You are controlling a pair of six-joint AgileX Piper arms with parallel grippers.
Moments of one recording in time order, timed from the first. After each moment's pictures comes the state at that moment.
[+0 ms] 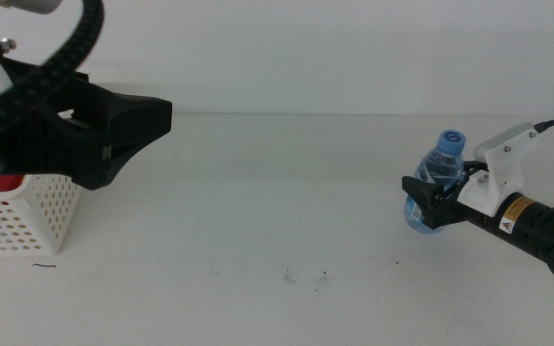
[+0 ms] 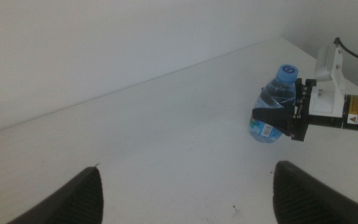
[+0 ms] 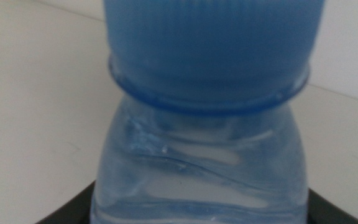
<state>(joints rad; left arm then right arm) -0.47 0.85 -0.96 -0.24 0.62 0.16 0.04 1.98 -0.73 -0.62 -0.93 0.22</state>
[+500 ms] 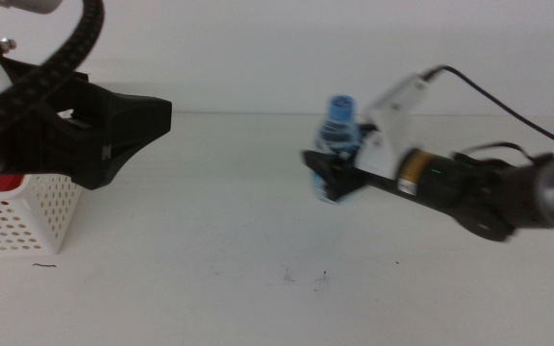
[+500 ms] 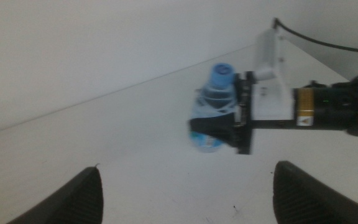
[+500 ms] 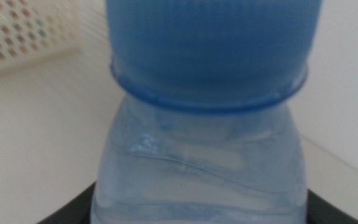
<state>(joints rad) -0.47 0.85 -0.96 -0.24 0.62 0.16 0.37 1.94 -0.99 -0.63 -0.68 0.30</state>
